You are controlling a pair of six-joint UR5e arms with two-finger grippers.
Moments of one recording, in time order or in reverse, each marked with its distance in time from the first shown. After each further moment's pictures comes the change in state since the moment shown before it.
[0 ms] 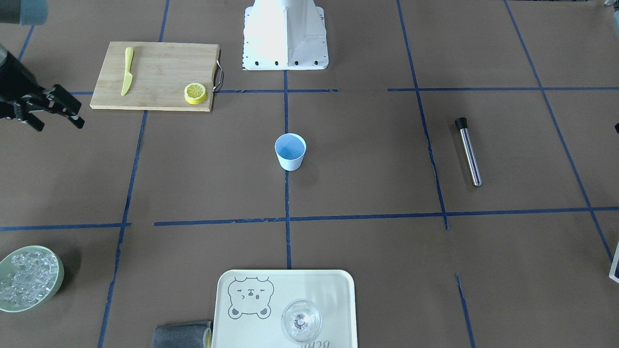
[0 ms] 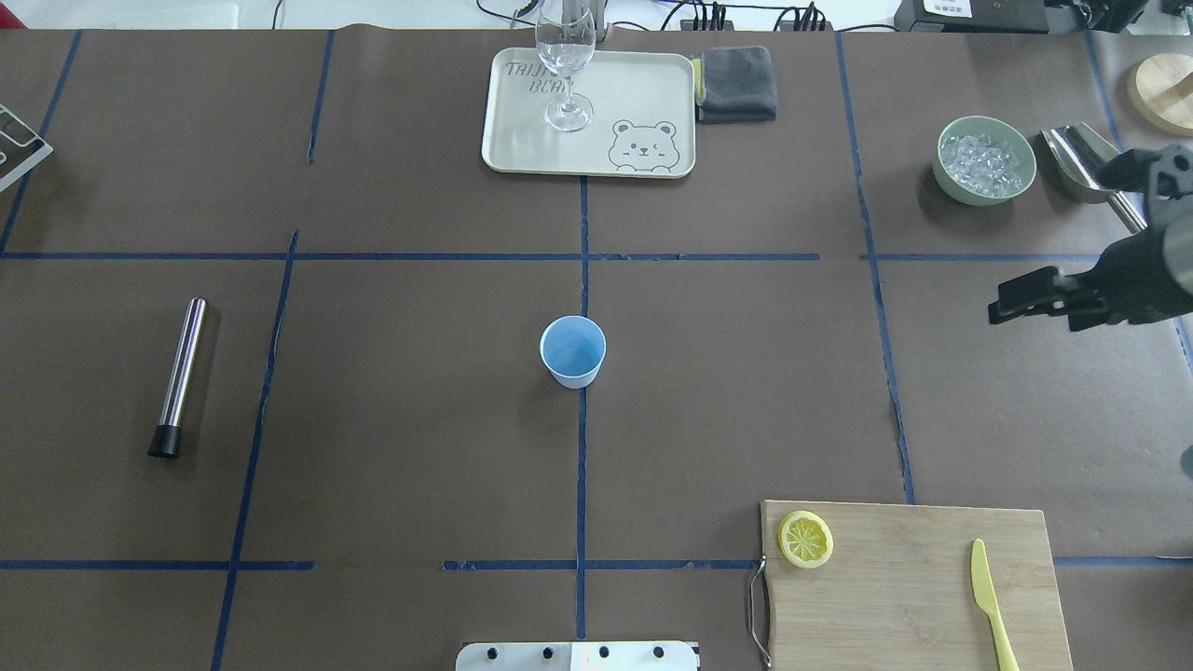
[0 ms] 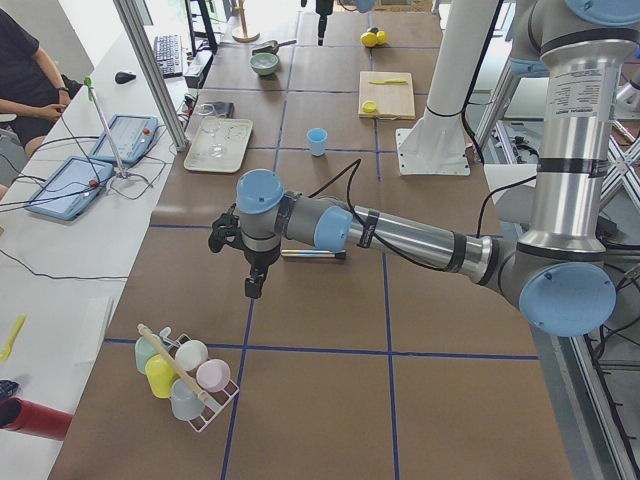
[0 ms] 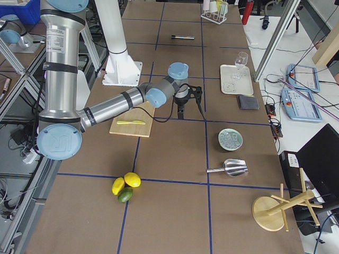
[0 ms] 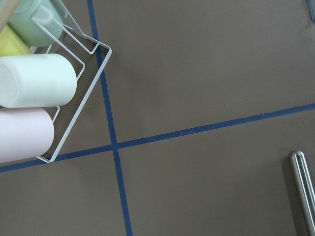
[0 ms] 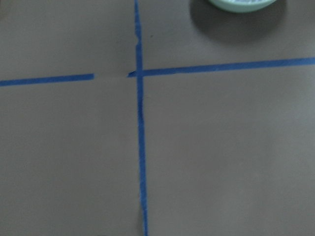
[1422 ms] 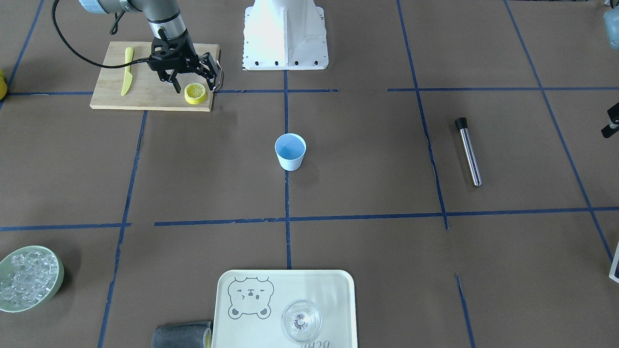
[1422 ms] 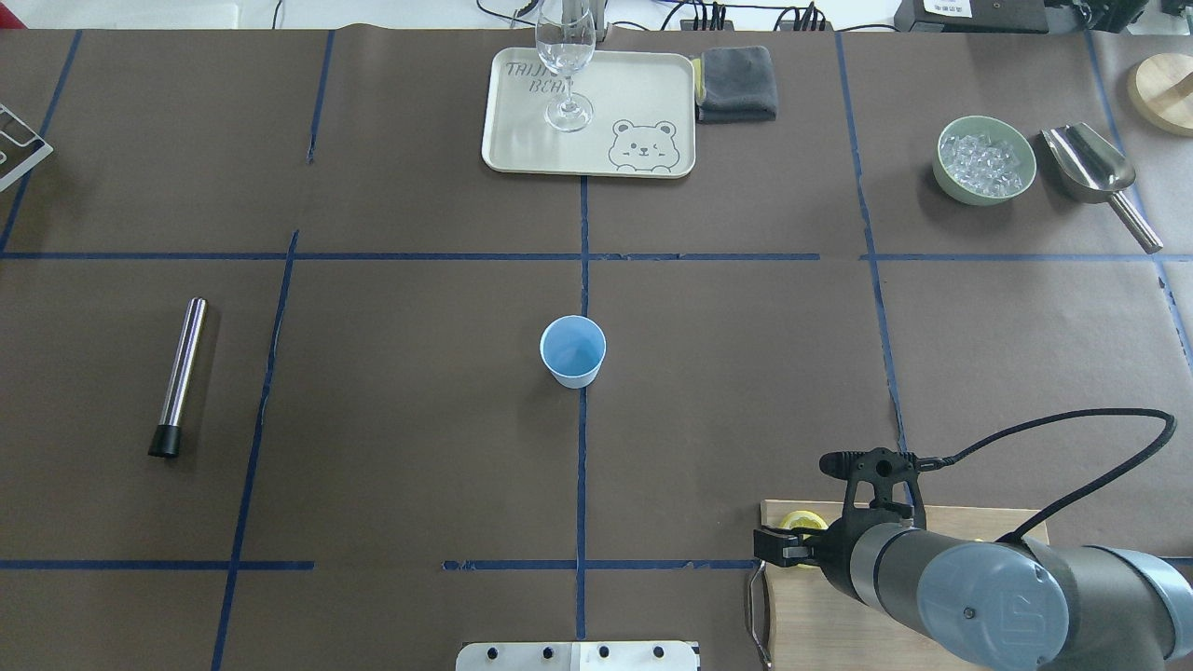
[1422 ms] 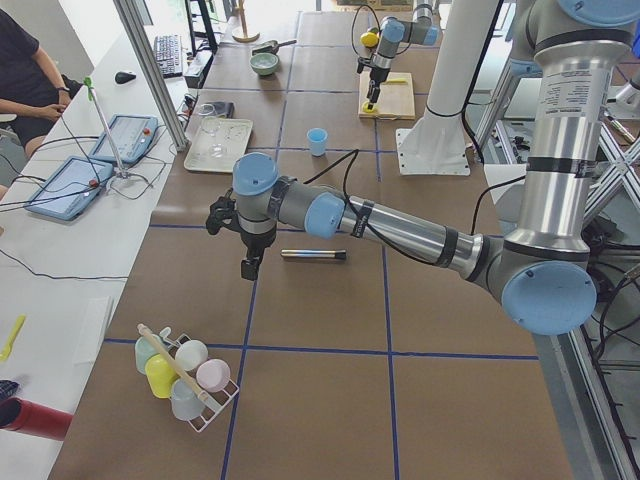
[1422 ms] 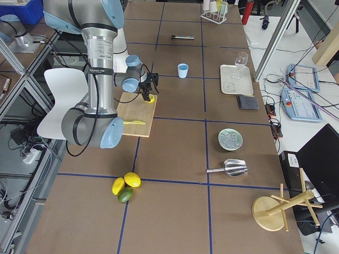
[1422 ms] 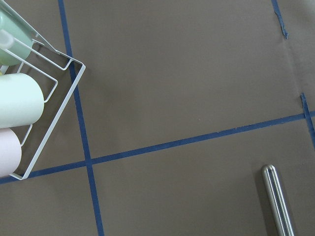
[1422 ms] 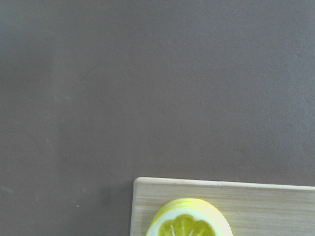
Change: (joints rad) left arm 0.026 -0.031 -0.013 0.002 -0.008 -0.038; right arm -0.775 0.078 0.008 0.050 -0.692 0.488
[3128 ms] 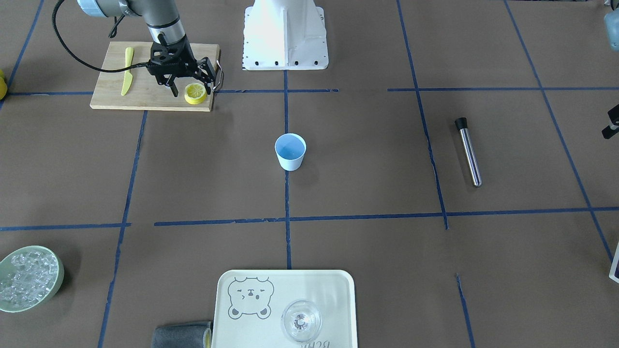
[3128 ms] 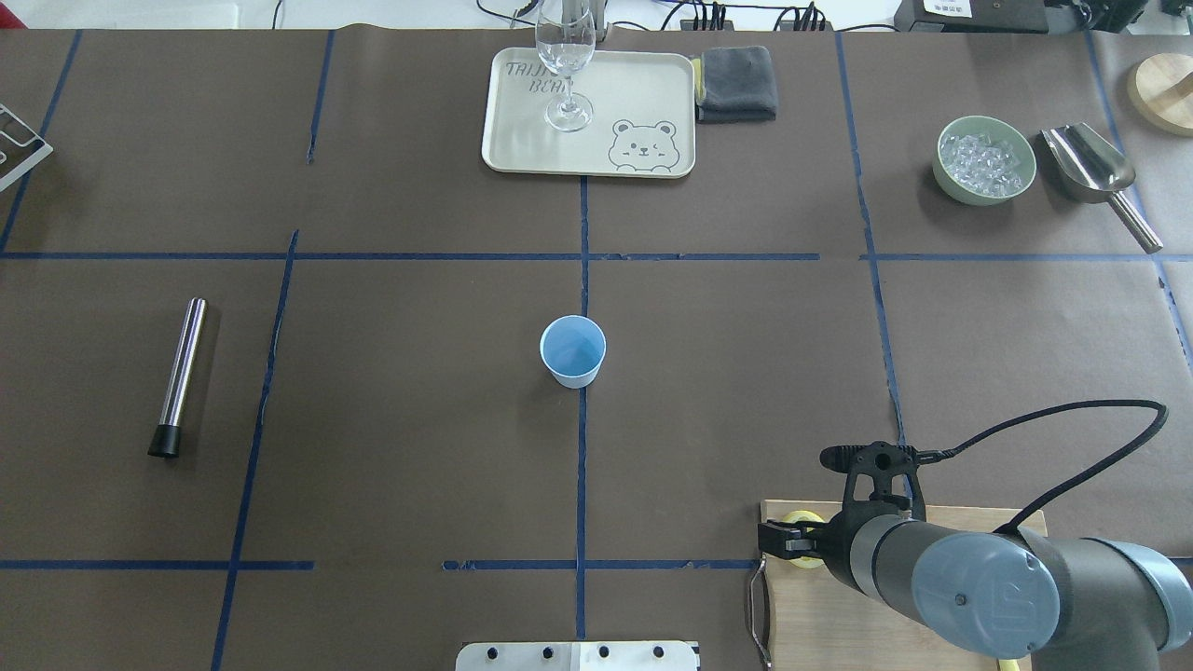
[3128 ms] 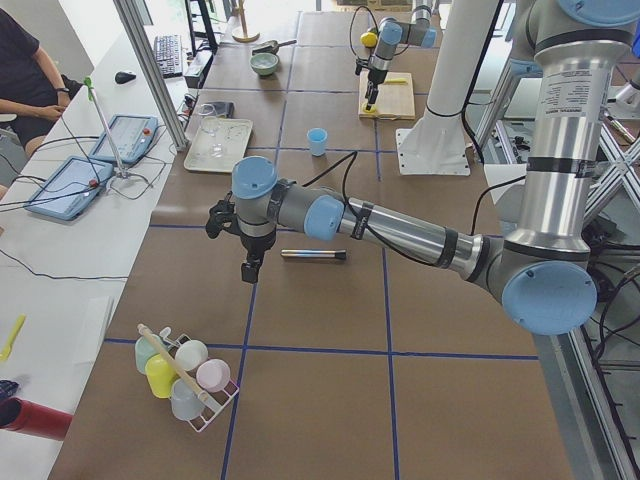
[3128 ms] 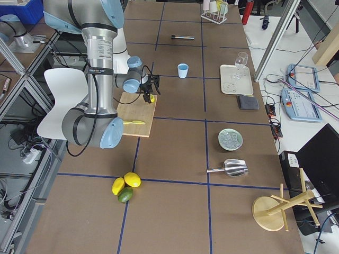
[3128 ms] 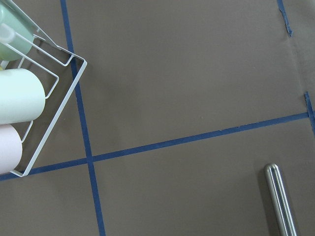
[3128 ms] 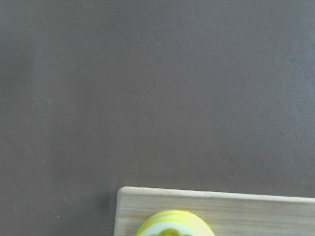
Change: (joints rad) left arm -0.001 0.001 0.011 0.001 -0.001 0.001; right arm 0.018 0.005 -0.019 -0.012 0.012 -0.017
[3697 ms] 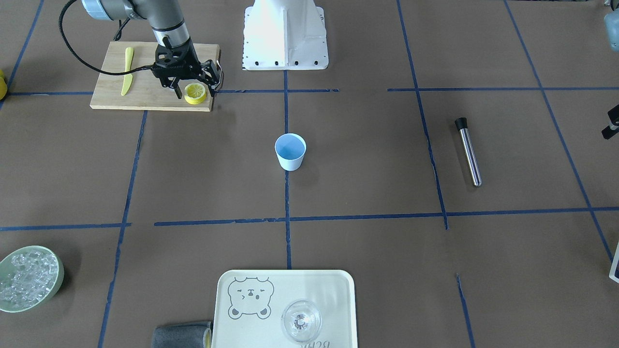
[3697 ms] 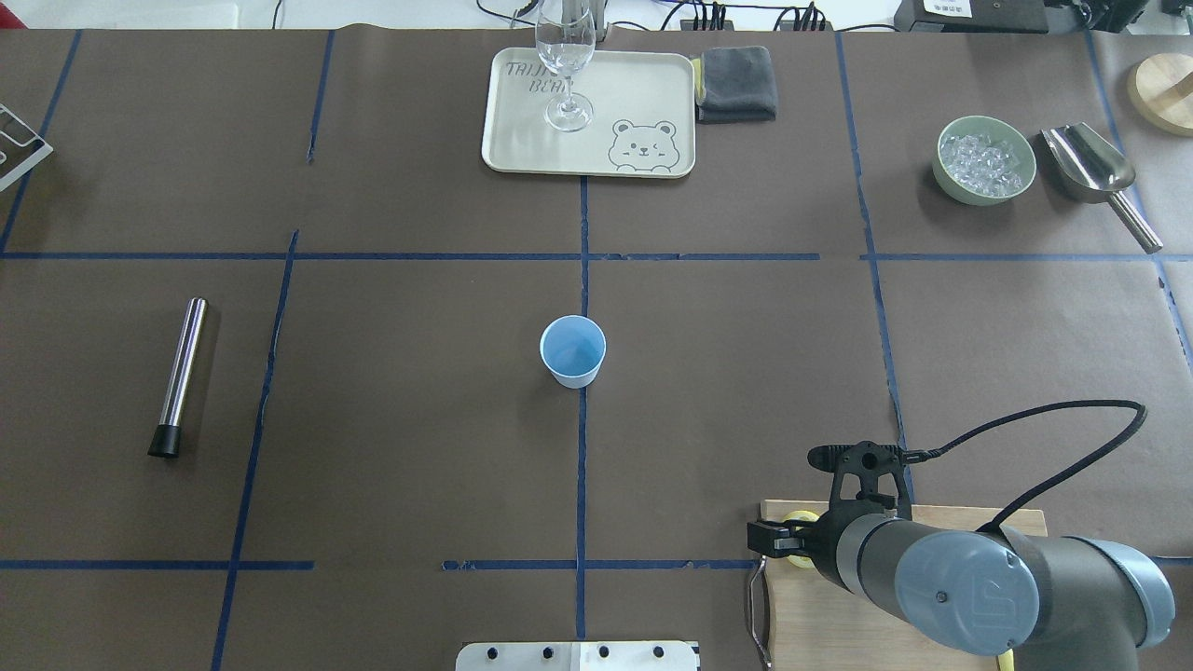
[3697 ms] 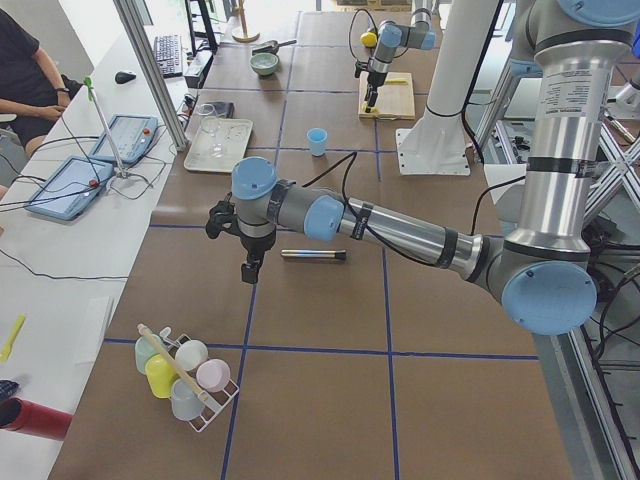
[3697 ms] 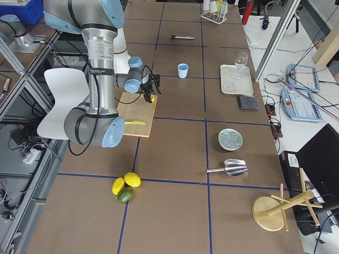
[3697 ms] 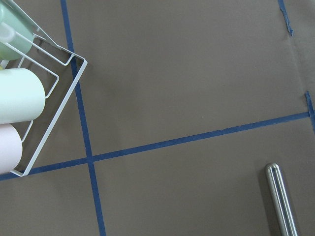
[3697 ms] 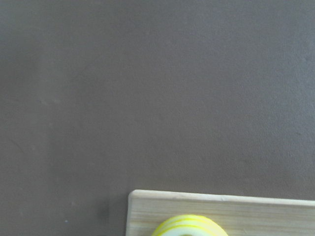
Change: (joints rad) left arm 0.000 0.000 0.001 0.000 0.000 0.001; right arm 0.001 0.029 -0.024 -0.002 0.000 0.000
